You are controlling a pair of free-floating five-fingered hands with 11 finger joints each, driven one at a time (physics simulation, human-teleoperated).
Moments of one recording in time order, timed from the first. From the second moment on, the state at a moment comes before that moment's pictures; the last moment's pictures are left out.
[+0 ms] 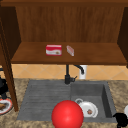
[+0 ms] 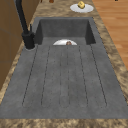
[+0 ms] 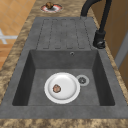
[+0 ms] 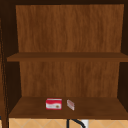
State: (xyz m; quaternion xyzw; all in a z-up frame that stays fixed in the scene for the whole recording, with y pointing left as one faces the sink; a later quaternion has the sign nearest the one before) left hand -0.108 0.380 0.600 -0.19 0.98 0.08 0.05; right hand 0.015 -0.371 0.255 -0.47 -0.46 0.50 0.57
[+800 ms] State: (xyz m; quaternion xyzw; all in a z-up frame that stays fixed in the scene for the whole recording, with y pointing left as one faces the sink) left hand -0.119 0.467 0.599 -0.12 0.99 0.08 0.06; right hand 0.015 -0.371 0.255 -0.47 -0.46 0.50 0.57
